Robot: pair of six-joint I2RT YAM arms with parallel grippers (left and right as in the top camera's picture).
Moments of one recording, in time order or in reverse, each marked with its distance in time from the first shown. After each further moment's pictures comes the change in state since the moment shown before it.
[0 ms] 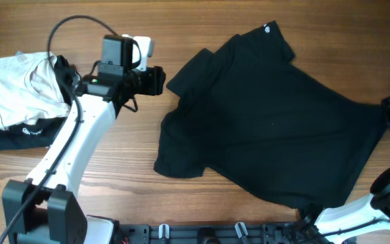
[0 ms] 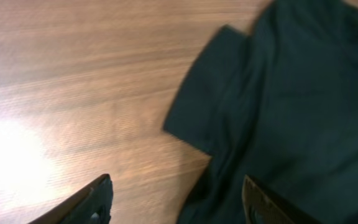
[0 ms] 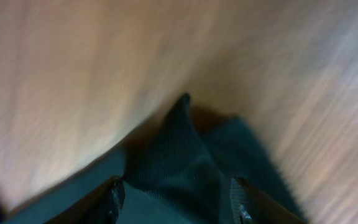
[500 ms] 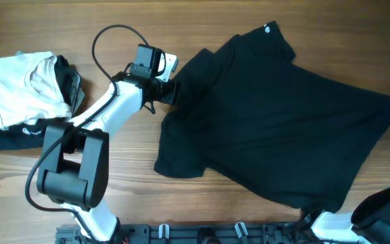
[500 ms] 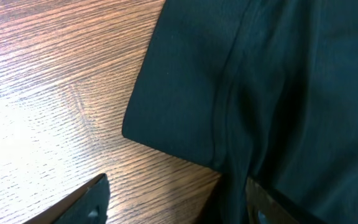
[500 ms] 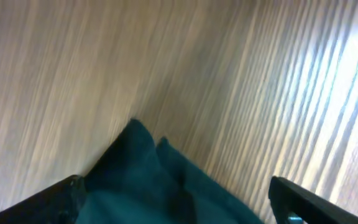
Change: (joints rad) left arm -0.074 0.309 -0.001 0.123 0.013 0.087; right arm 0.005 -0.228 0.005 -0.063 0.282 0.091
